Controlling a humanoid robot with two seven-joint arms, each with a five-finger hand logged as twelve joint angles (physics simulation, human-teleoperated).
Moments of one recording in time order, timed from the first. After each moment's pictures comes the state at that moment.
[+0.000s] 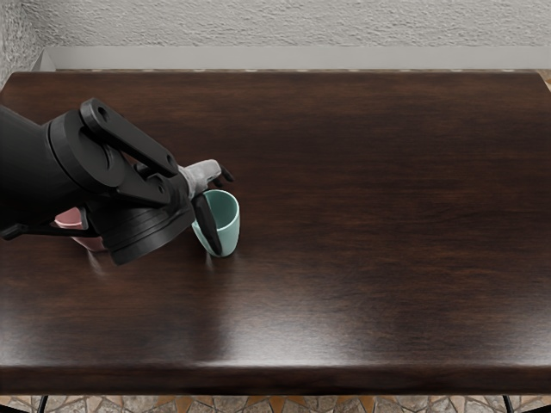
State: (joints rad) left arm -2.11 0.00 1.03 -1.71 -0.53 0.50 0.02; right arm -0.04 0.00 0.02 0.18 -0.07 0.20 0.07
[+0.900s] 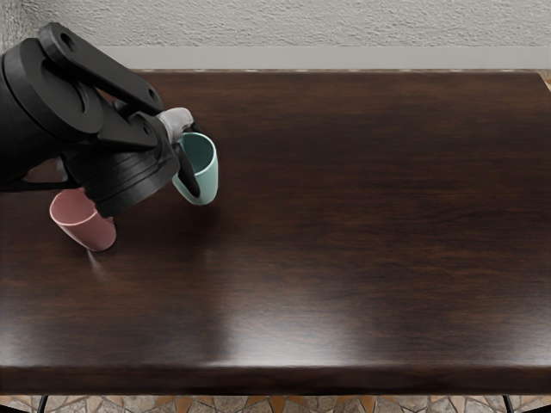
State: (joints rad) left arm -2.33 0.00 1.12 -1.71 -0.63 0.44 0.14; right arm -0.04 0.00 0.02 0.18 -0.07 0.20 0.07
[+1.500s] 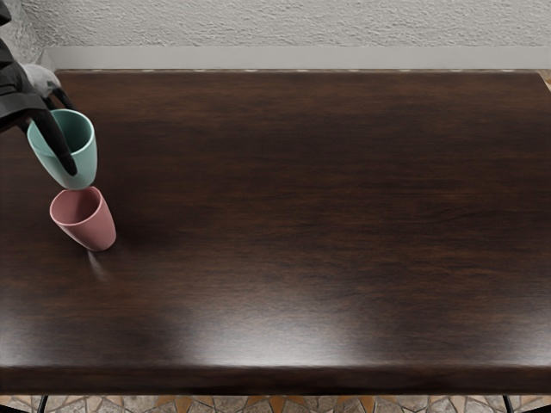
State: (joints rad) left arm -2.50 0.05 1.51 -1.71 -0.64 0.14 0.19; right arm -0.04 0.00 0.02 0.18 -0.07 0.20 0.07
